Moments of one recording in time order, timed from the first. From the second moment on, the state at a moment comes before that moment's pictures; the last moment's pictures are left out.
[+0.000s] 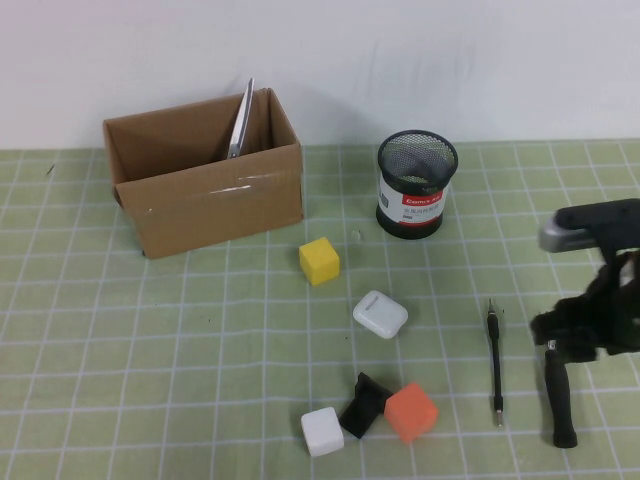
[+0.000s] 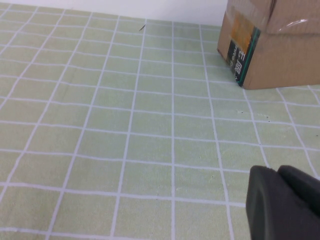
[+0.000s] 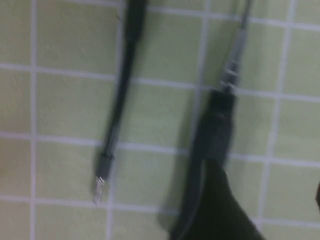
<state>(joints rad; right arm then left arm) 0.32 1.53 -0.91 -0.07 0.77 0.22 -0.05 -0.01 0.03 0.08 0.35 -0.12</state>
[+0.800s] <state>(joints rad) 0.36 1.72 -0.94 -0.11 0.63 0.36 -0.05 -0.01 0.03 0.07 0.35 -0.12</state>
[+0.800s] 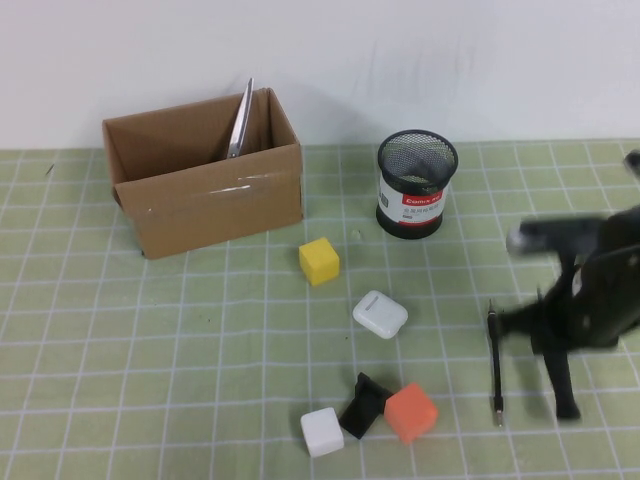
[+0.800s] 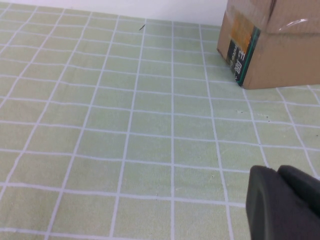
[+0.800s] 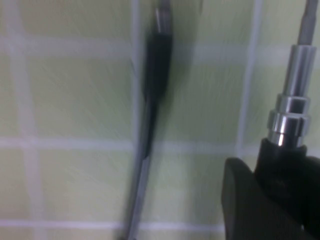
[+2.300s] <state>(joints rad) 0.39 1.90 -1.16 -0.21 -0.51 0.24 -0.05 -0.01 0.03 0.07 0.35 -0.11</state>
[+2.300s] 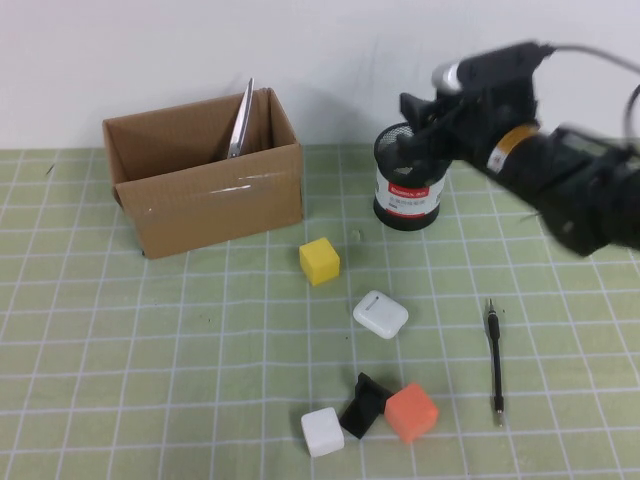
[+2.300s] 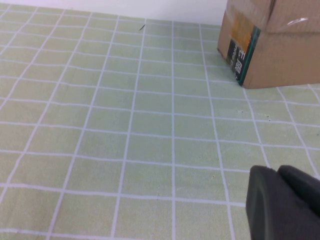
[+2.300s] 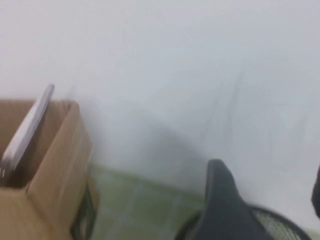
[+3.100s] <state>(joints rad) 0.39 1.59 -1.04 -0.02 0.62 0.28 -0.05 -0.01 0.03 0.07 0.35 -0.11</state>
